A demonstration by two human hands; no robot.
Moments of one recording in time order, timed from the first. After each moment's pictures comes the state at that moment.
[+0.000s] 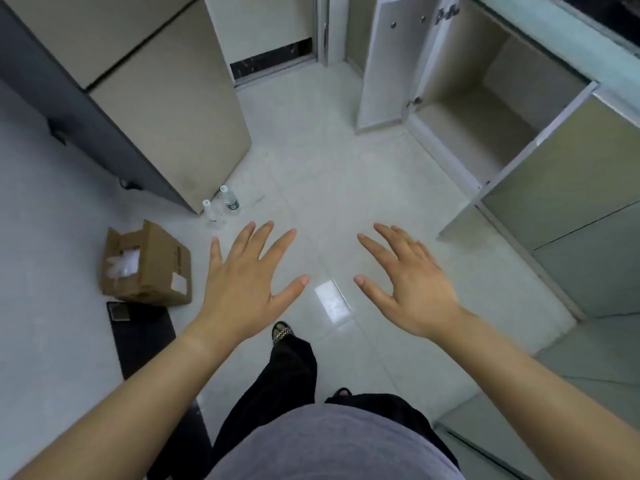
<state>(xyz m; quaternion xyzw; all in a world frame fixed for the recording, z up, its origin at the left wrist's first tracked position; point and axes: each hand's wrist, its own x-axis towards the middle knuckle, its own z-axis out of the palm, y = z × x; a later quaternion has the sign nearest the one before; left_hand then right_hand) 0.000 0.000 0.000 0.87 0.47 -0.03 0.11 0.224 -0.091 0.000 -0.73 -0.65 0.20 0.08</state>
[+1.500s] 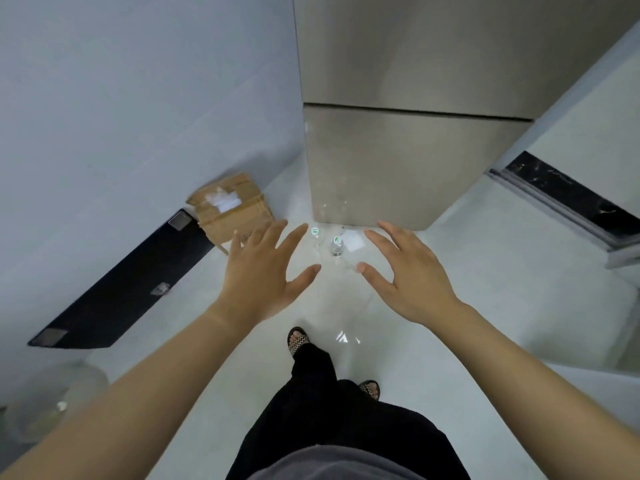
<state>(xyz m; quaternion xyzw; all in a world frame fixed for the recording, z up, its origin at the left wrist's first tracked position) 0.078 0.441 -0.028 0.46 0.88 0.00 0.09 0.236 0.612 -0.042 -0.24 -0.95 0.22 -0.01</state>
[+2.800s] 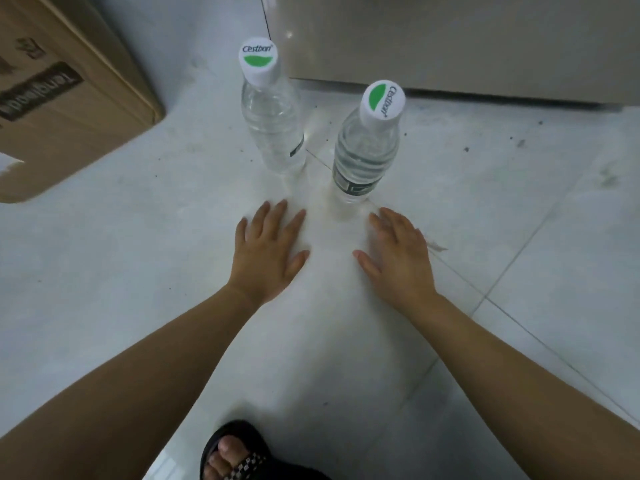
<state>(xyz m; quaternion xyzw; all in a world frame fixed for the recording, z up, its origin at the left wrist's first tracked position) -0.046 0.557 -0.935 0.48 0.87 0.00 0.16 0.112 0.713 -0.920 -0.32 -0.92 0.22 -0.05</state>
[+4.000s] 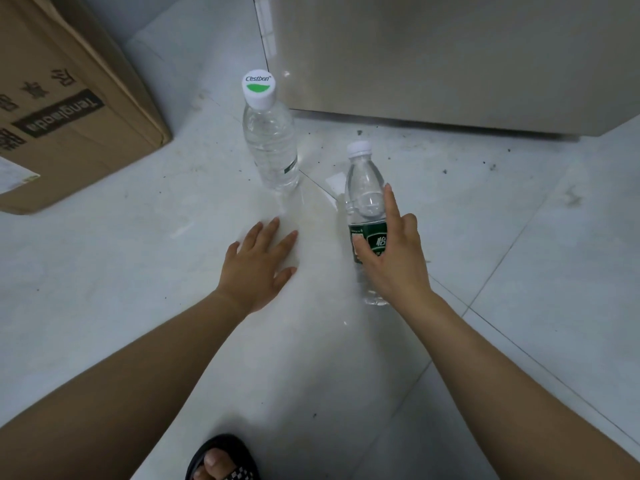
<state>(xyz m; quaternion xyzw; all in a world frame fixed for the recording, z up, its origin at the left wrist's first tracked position) -0.048 0.550 -0.929 0.47 0.86 -0.01 0.18 0.103 0.723 -0.880 -0.40 -0.84 0.36 0.06</state>
